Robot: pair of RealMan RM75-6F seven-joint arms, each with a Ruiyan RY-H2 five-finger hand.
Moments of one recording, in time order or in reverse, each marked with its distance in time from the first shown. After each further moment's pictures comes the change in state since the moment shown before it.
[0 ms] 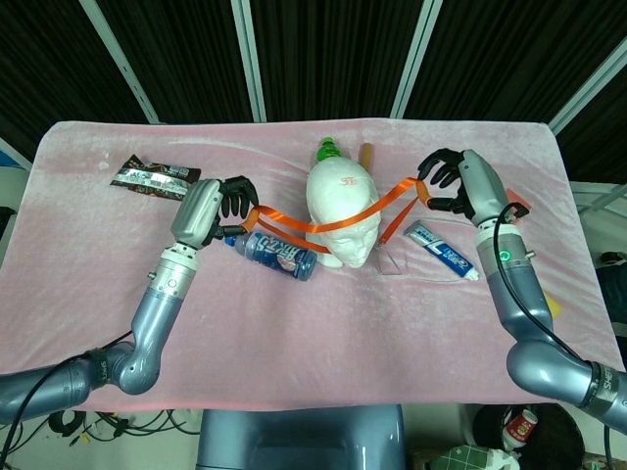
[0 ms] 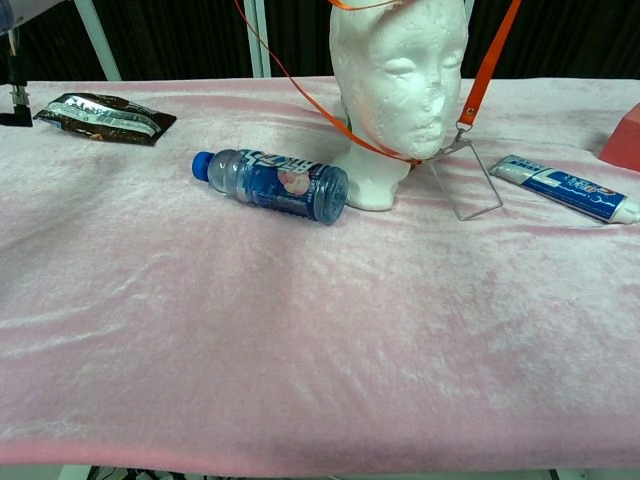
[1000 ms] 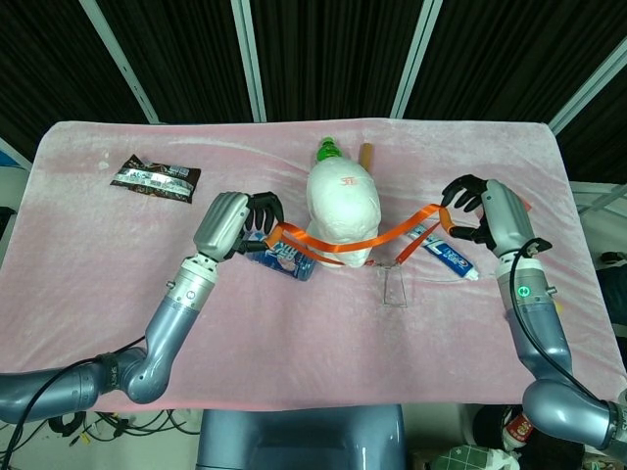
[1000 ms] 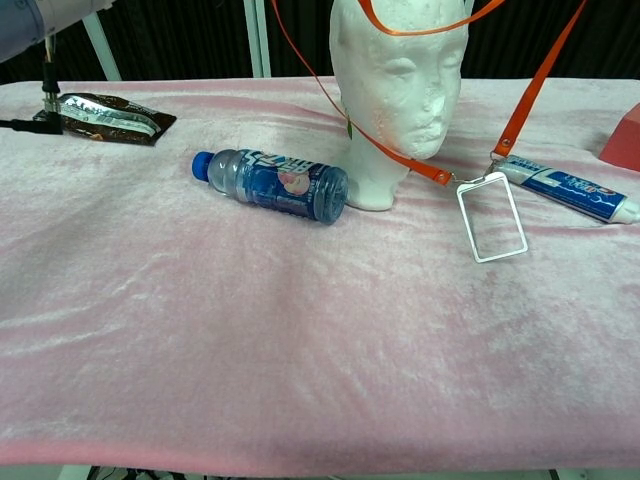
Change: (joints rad) left arm -0.032 -0.012 0.028 -0.054 0.034 -0.007 0.045; right arm -0.190 0.012 -0.009 -0.146 -0.167 0.118 -0.044
